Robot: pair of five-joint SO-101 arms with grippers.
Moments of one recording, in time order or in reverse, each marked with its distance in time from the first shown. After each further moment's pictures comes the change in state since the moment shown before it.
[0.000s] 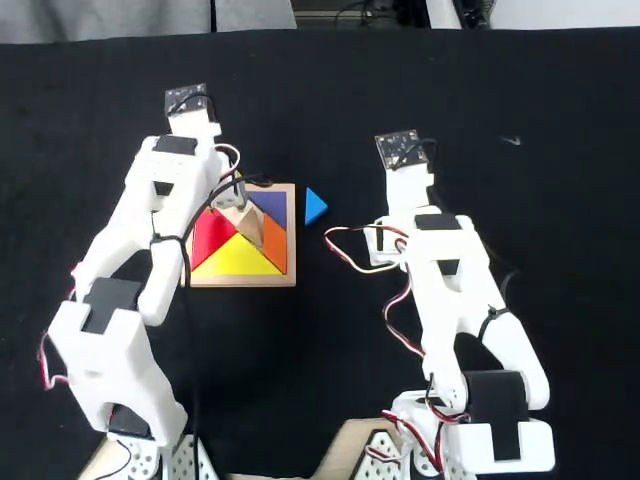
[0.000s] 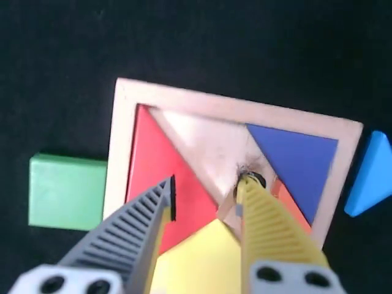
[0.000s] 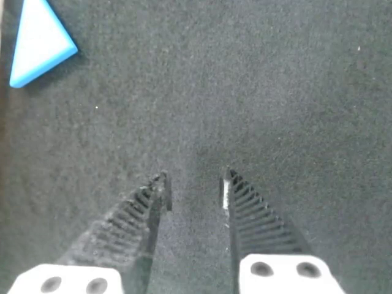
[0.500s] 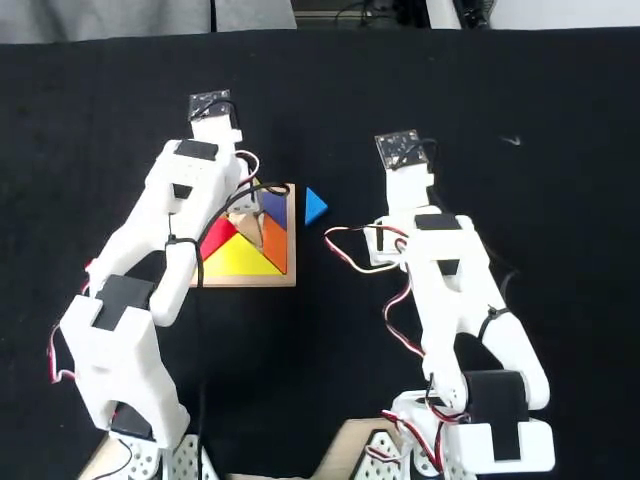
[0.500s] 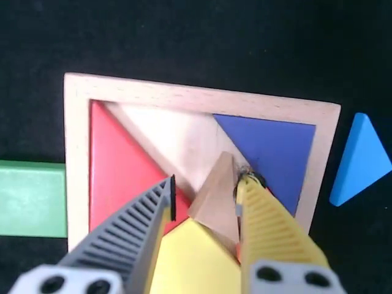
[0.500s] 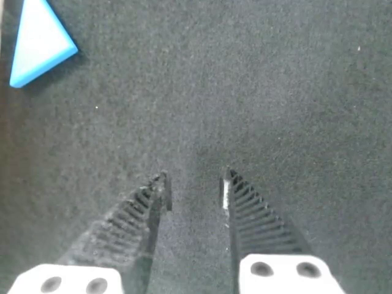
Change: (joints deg) left arm 3.4 1.8 -0.1 -1.1 -0.1; right arm 0.0 0.0 0.0 0.0 0.0
